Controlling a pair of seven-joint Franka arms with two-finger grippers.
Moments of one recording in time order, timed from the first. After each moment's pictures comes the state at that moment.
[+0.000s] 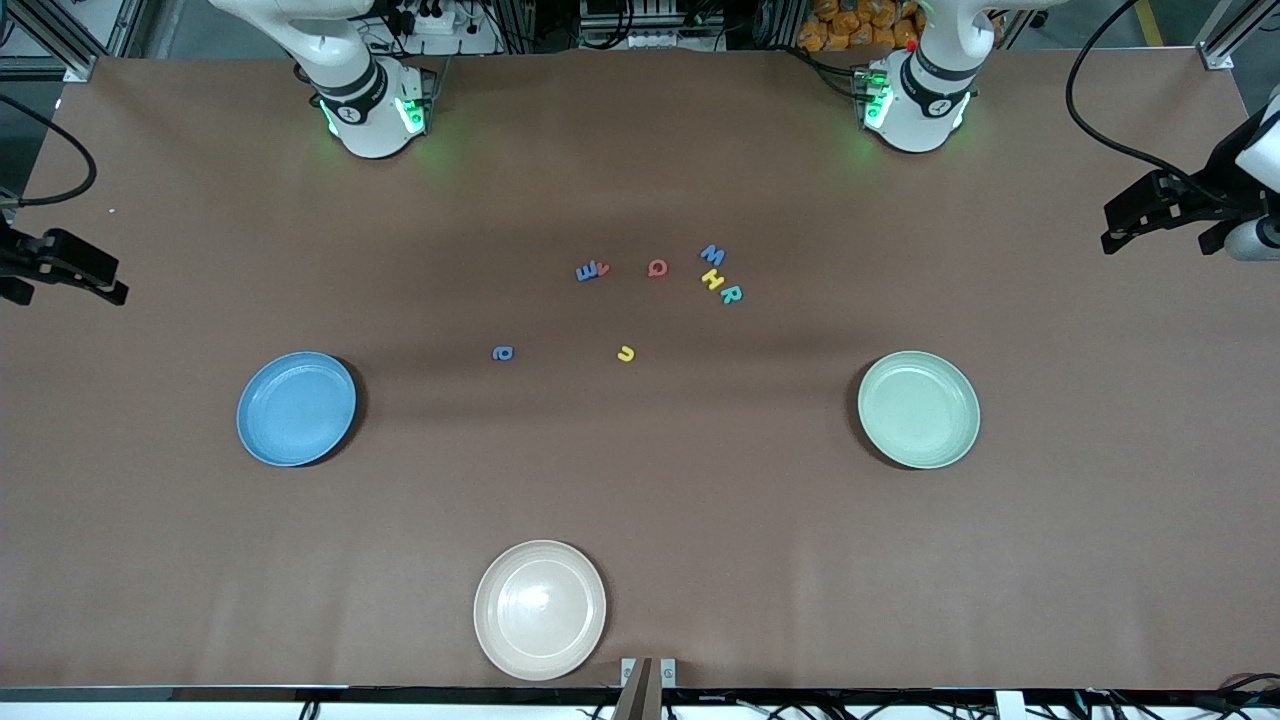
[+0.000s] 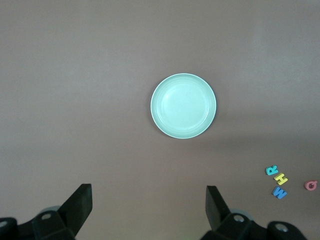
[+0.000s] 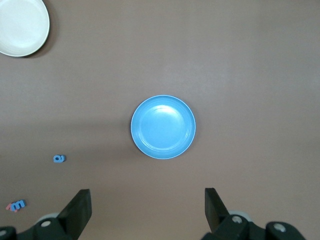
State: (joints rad) left arm -0.04 -0.02 -0.02 -1.54 0.02 1.53 -0.03; right arm -0.04 0.09 0.00 -1.43 -0.02 1.54 -0.04
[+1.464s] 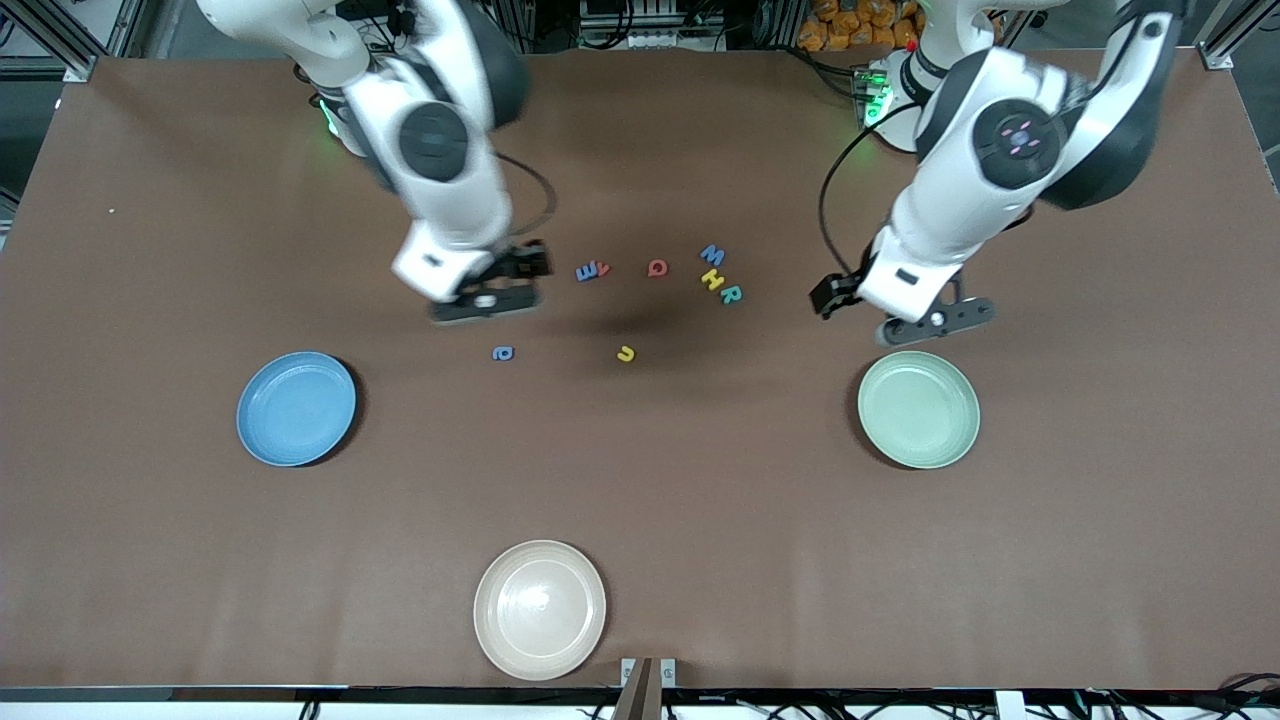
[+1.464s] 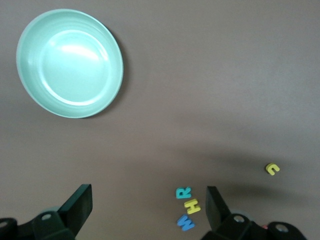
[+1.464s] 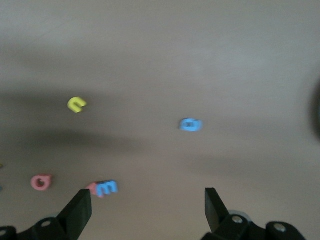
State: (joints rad) left arm -0.08 0.14 -0.40 -1.89 -0.02 2.00 -0.74; right arm 0.69 0.26 0.01 -1.86 -0.01 2.01 0.53
